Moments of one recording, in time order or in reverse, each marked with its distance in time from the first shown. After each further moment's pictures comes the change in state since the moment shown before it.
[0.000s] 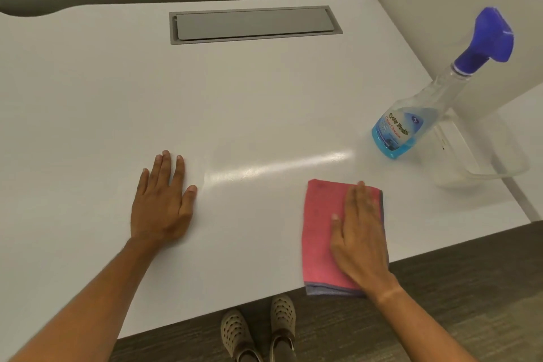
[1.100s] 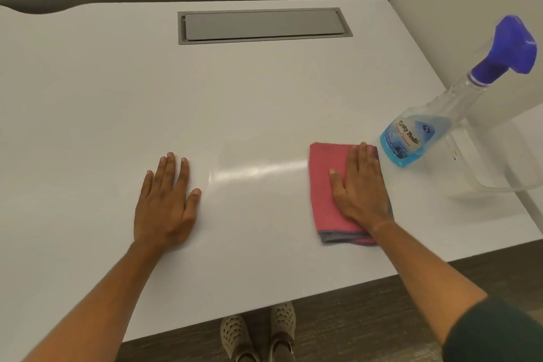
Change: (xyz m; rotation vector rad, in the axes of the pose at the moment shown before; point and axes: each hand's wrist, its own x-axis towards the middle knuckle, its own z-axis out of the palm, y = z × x) left_hand 0.000 0.002 -0.001 0.003 0.007 -0.004; right_hand 0.114 0.013 -0.004 -0.134 0.071 -0.012
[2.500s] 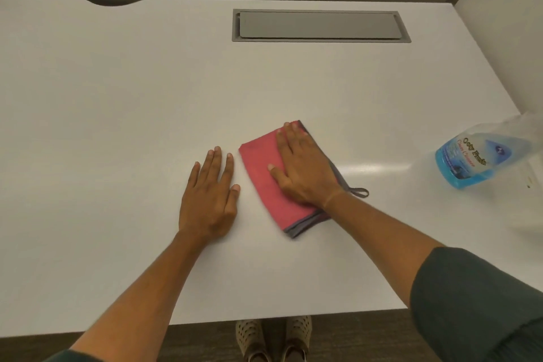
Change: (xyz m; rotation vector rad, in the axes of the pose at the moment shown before) left_hand 0.001 -0.001 -0.002 -0.036 0.019 0.012; right_hand 0.038 -0.173 0.023 -0.037 -0.052 -0.667
